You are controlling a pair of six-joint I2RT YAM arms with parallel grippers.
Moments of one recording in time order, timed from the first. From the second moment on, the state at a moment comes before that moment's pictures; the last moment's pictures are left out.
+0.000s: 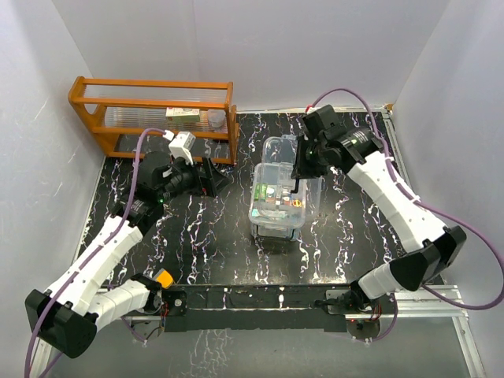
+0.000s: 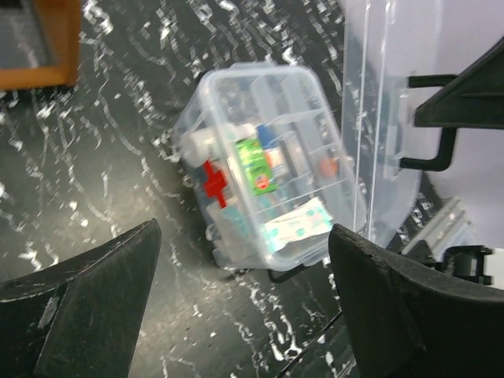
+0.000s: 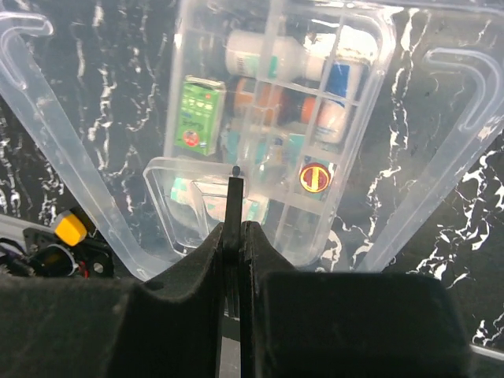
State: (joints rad) left arm -0.46 1.00 0.94 -0.27 0.31 -0.44; right arm 0.52 1.44 1.66 -1.13 -0.03 0.53
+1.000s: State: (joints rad) left arm -0.46 1.00 0.83 -0.30 0.22 -0.40; right arm 0.51 1.83 1.82 -1.22 -0.06 0.64
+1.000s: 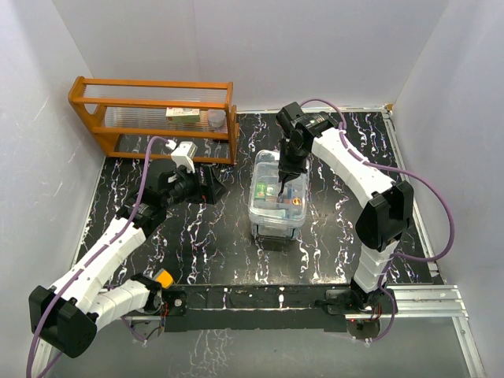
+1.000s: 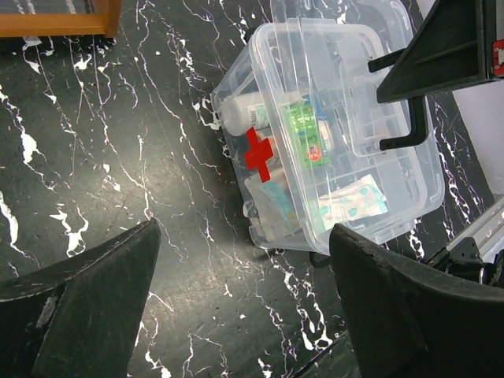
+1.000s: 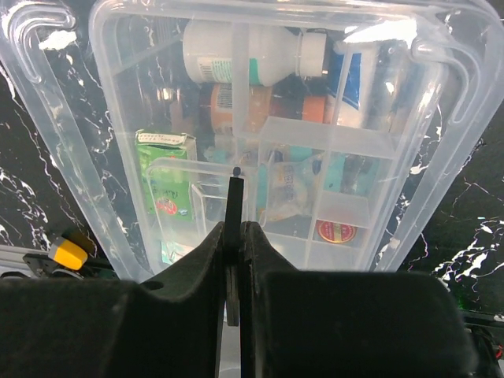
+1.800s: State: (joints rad) left arm -0.46 1.07 0.83 -0.29 0.23 -0.40; right arm 0.50 1.86 1.78 -1.15 -0.07 0.59
